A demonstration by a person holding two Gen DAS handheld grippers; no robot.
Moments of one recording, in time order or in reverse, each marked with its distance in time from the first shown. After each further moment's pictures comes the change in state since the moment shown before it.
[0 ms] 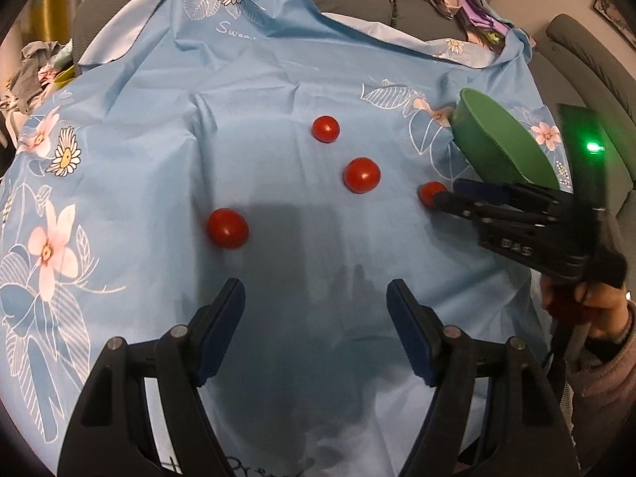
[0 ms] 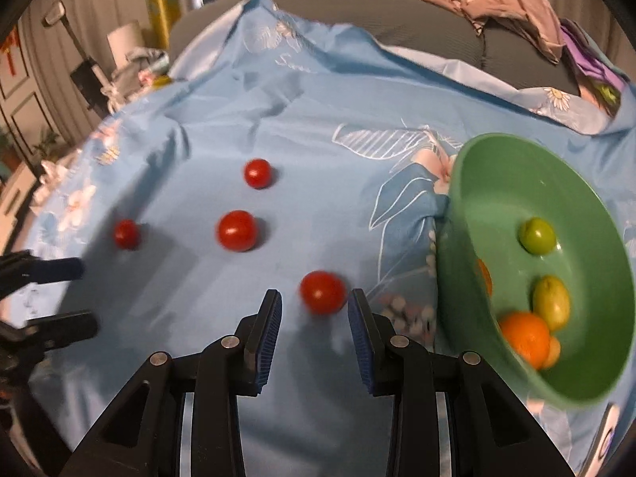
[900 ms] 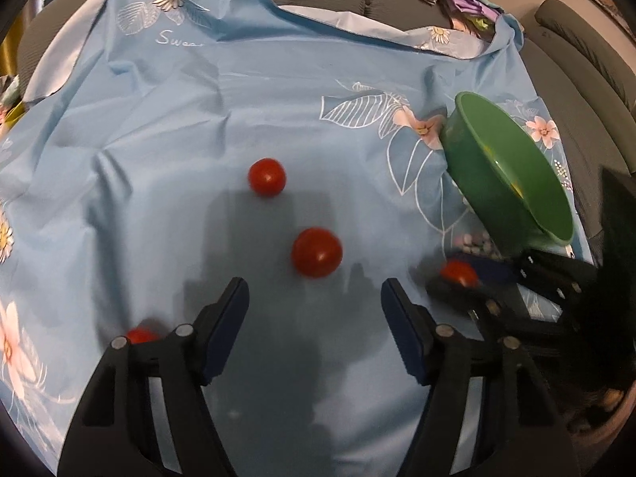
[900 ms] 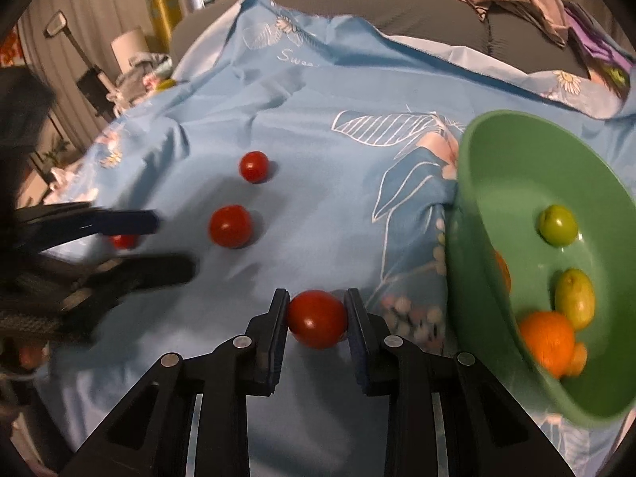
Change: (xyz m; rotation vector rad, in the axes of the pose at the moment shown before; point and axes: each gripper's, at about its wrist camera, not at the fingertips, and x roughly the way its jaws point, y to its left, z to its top) left arm 0.059 -0.035 0.064 0.073 0.032 -0.053; right arm -0.006 -0.016 -0.014 0.048 -0.033 0.111
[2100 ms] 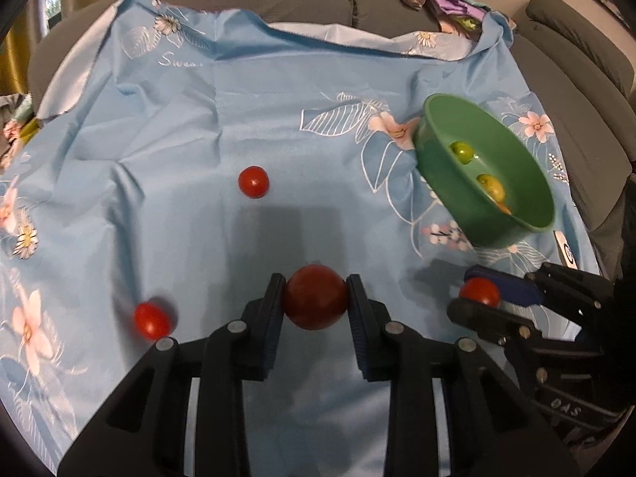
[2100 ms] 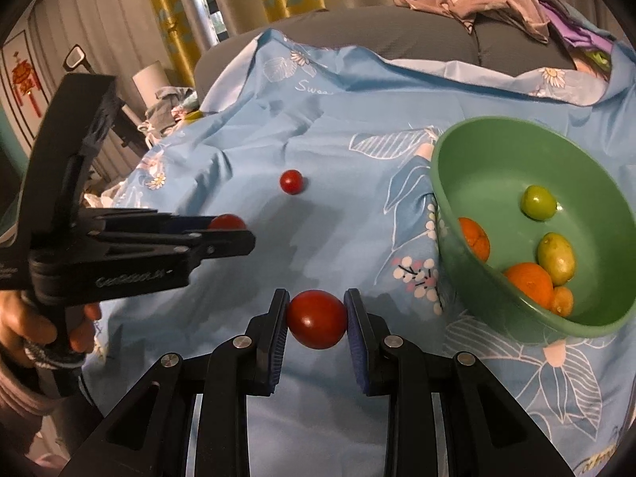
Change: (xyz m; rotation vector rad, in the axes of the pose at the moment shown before) left arm -0.036 -0.029 -0.017 0.031 -0.048 0.058; right arm -0.049 0.009 -0.021 0.045 -0.095 0.080
